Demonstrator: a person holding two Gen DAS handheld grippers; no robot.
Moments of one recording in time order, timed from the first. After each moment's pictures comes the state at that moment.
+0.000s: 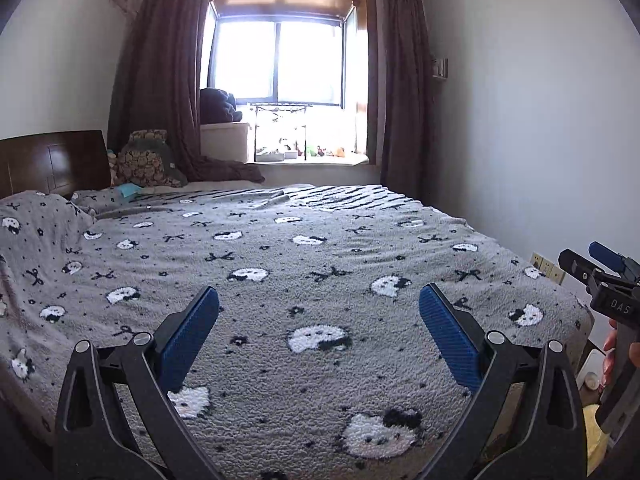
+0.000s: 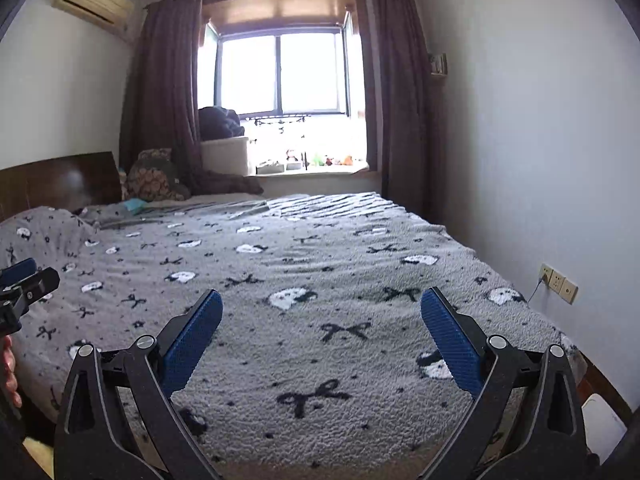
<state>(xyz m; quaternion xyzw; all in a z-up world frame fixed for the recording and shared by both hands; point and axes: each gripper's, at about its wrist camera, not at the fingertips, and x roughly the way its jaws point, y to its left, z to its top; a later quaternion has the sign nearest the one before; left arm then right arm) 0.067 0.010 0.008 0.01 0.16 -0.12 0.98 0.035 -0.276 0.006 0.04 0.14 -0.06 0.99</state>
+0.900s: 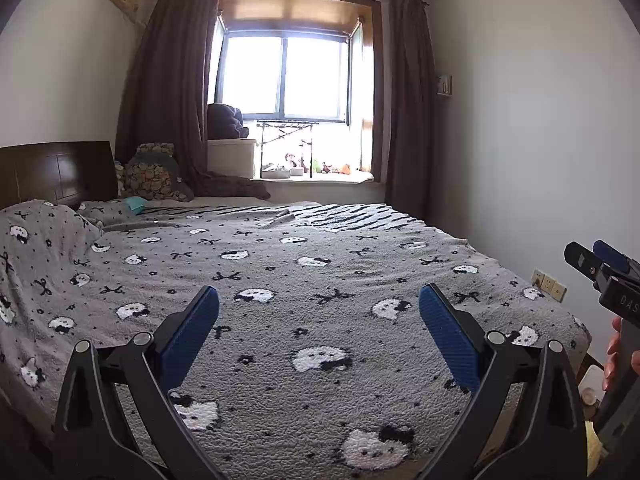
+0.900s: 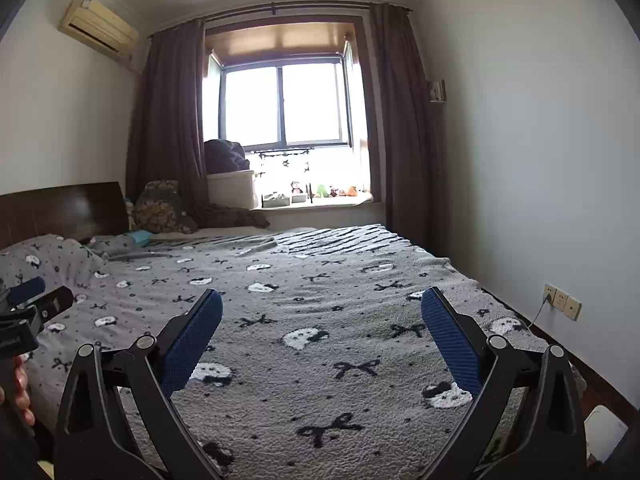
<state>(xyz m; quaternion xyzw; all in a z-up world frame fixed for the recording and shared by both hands) 0.059 0.015 0.029 0.00 0.13 -0.12 0.98 0.021 -0.266 0.044 0.05 0.10 -0.05 0.99</state>
